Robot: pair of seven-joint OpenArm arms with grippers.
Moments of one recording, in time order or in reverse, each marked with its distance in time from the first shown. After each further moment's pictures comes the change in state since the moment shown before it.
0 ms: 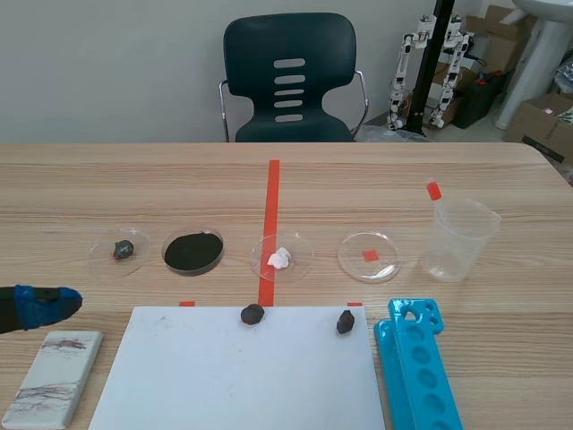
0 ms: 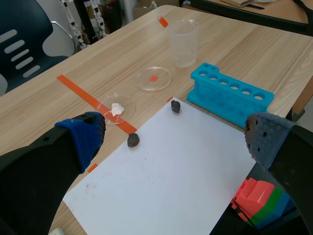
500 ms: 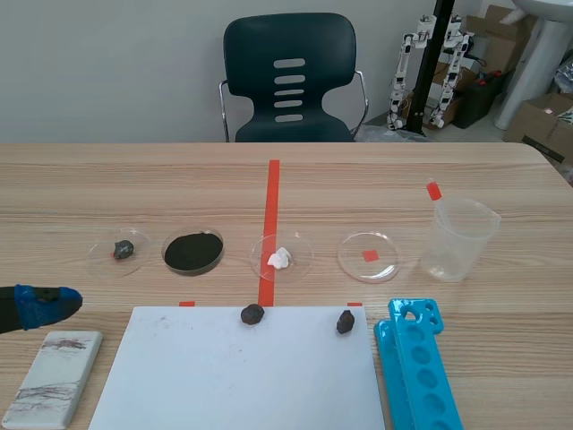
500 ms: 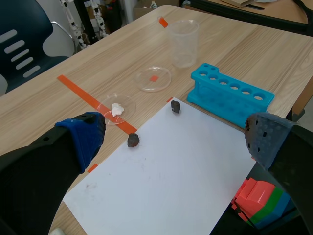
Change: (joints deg) left arm 0.0 0.0 0.0 0.0 0.0 0.0 0.0; right arm -1.8 0.0 2.6 1.6 0.0 0.4 0.5
